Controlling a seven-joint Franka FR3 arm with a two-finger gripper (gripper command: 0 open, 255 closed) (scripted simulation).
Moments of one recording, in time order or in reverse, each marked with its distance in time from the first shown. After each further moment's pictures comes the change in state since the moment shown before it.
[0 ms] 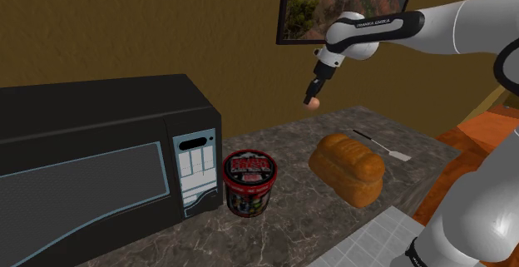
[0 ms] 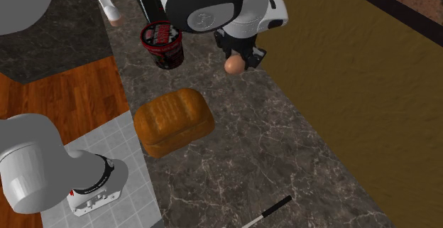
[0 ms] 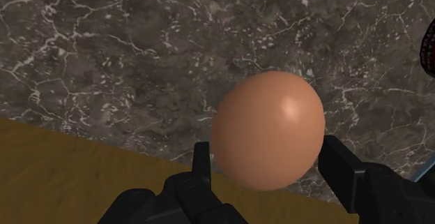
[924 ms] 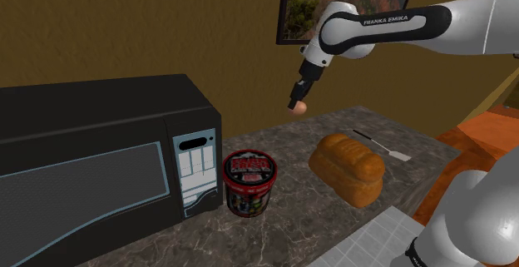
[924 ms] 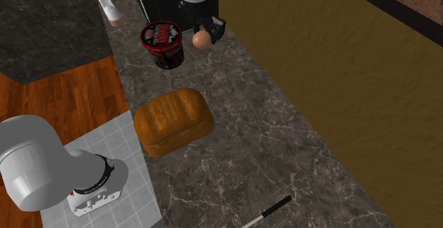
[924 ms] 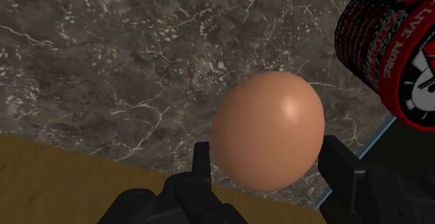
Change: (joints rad) arm 0.090 -0.133 0.150 -0.101 -0.042 0.016 0.256
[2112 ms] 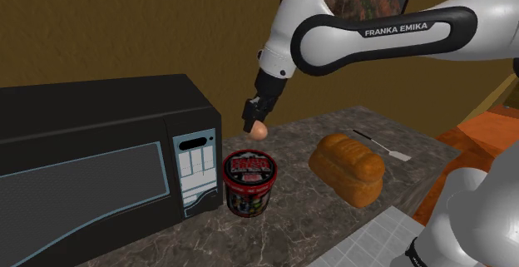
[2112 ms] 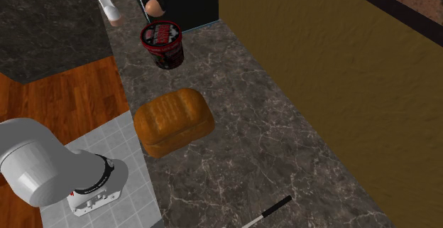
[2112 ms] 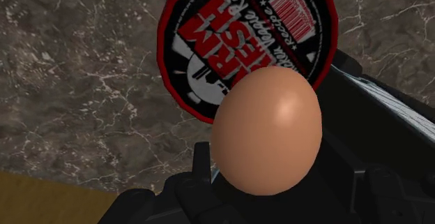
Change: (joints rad) arm 0.154 0.032 0.297 0.042 -0.042 0.055 0.464
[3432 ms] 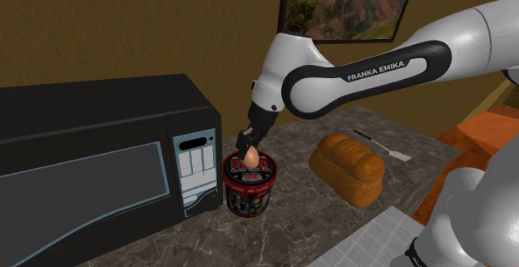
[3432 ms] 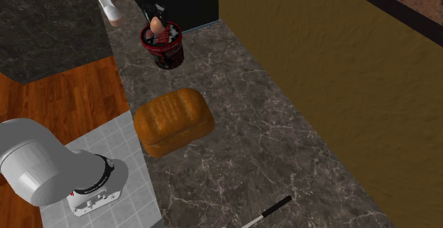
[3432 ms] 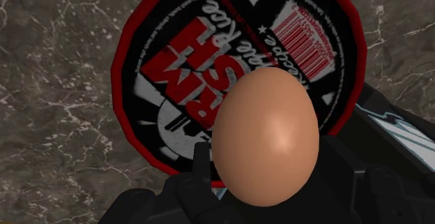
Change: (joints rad) arm 0.020 0.048 0.037 -0.151 -0.003 0.203 0.037
